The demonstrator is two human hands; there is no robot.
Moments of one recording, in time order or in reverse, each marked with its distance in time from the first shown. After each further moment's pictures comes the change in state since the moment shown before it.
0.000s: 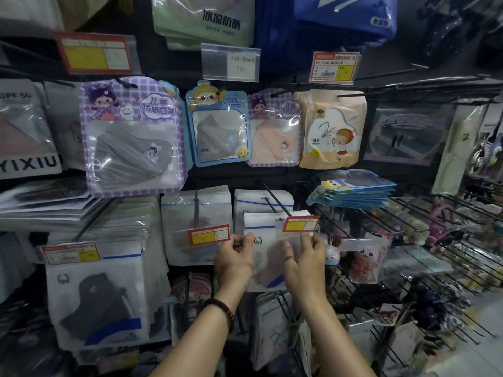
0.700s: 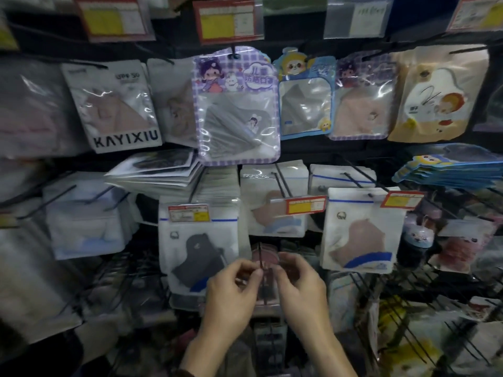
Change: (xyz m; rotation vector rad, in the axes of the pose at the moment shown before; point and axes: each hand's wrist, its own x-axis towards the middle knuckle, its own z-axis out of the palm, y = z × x) left_hand -0.054 -0.065 -0.216 0.296 -0.043 0.249; right_hand -0.163 -0.099 0.072 0.265 -0.307 0.038
